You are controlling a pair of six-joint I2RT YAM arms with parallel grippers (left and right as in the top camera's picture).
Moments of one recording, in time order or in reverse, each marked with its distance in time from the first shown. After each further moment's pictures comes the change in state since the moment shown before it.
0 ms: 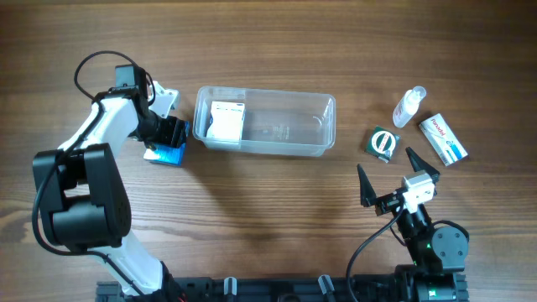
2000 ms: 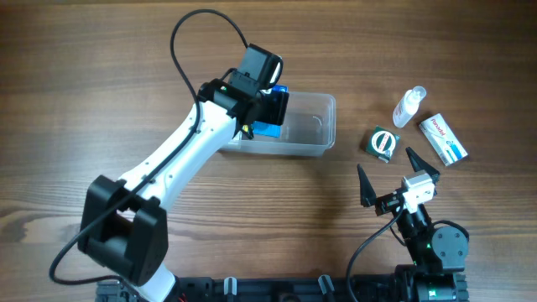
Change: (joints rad) left arm -0.638 -0.126 0.229 0.034 -0.161 -0.586; right arm 0.000 0.000 0.000 0.000 0.000 0.000
